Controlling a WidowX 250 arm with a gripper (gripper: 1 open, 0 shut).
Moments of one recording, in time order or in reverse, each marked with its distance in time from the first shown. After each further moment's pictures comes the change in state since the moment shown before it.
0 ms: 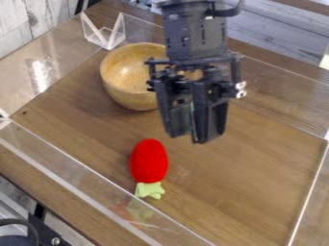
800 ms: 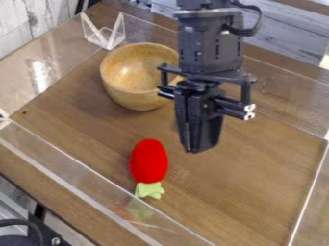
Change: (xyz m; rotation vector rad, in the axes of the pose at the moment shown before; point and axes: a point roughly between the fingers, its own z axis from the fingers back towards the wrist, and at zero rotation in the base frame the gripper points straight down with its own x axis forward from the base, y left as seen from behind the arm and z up) arm -0.001 -0.008 -0.004 0.099 0.021 -0.053
